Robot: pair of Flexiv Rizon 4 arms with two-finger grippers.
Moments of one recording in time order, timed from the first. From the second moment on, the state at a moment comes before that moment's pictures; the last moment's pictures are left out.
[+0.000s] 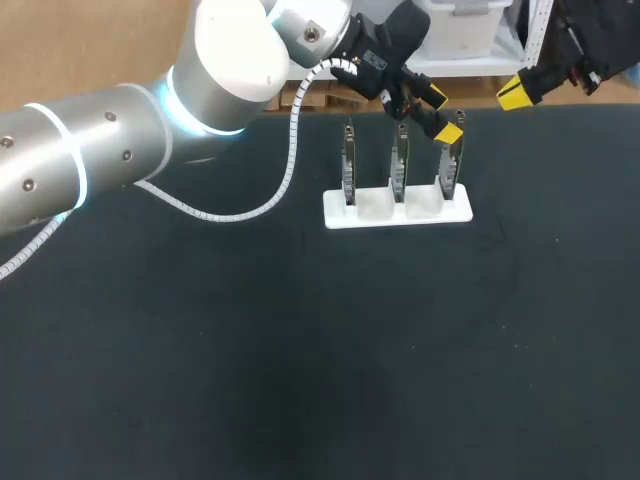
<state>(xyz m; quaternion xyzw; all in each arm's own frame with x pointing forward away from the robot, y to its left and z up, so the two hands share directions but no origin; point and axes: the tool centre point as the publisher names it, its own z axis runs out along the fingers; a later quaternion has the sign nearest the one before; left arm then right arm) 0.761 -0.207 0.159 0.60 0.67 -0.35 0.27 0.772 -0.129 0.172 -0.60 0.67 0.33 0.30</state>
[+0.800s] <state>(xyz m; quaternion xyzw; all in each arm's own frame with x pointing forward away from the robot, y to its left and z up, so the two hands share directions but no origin) 0.761 -0.207 0.159 0.60 0.67 -0.35 0.27 0.778 -0.079 0.169 -0.62 0.64 0.34 0.29</state>
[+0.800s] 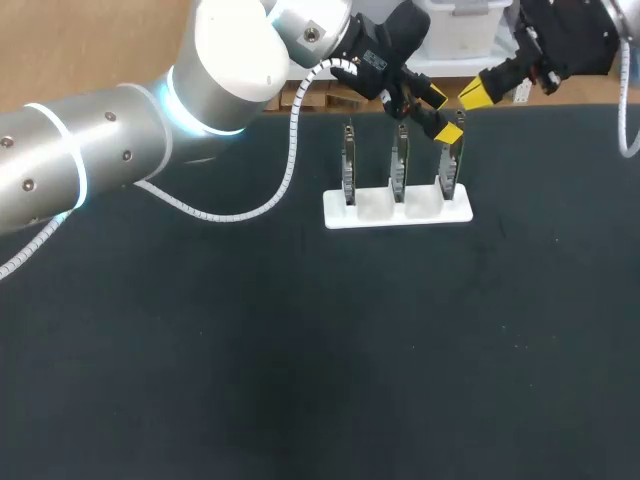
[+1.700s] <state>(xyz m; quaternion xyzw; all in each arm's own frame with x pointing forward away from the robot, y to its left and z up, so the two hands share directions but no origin) 0.761 -0.207 0.159 0.60 0.67 -0.35 0.27 0.784 -0.074 0.156 -0.62 0.65 0.35 0.27</state>
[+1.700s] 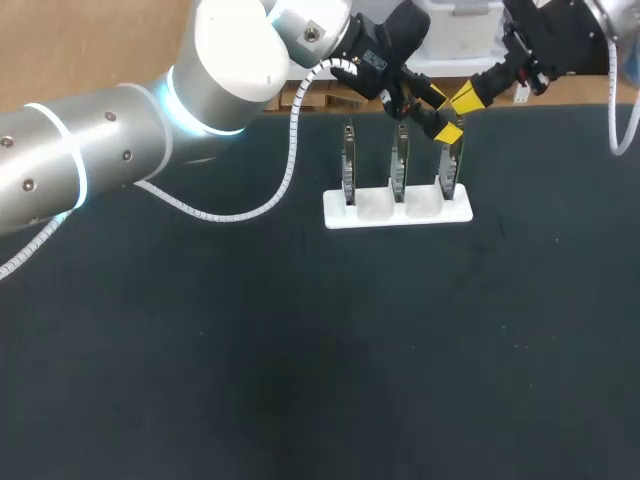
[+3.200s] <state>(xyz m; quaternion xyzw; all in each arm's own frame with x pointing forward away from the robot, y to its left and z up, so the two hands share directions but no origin) 0.761 -0.207 0.159 0.60 0.67 -0.35 0.27 0.777 -0.074 0.143 -0.62 0.66 0.35 0.25</state>
